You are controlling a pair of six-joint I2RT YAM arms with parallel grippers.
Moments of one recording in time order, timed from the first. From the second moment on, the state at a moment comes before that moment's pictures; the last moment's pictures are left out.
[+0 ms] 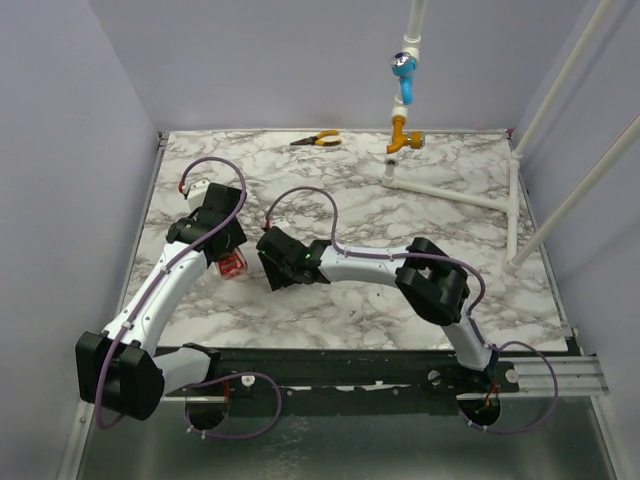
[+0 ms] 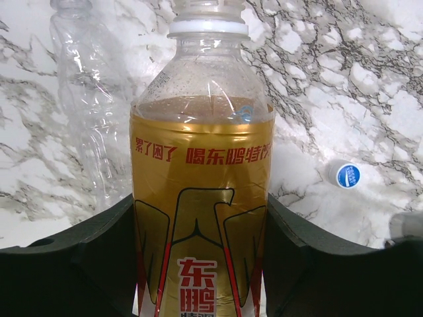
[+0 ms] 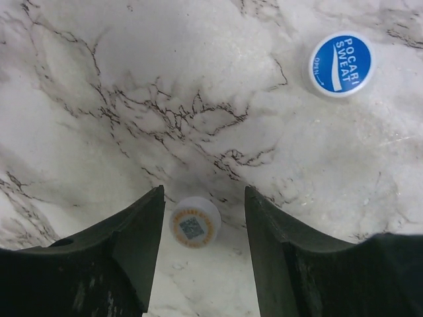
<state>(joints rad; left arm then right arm) -0.30 1.19 1.00 -0.78 -0.44 -0.66 1.10 2.12 1.54 -0.33 0.21 0.54</state>
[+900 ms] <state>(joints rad) -0.30 1.17 1.04 -0.81 -0.44 -0.63 1.17 2.20 1.65 -0.49 0.37 0.59</state>
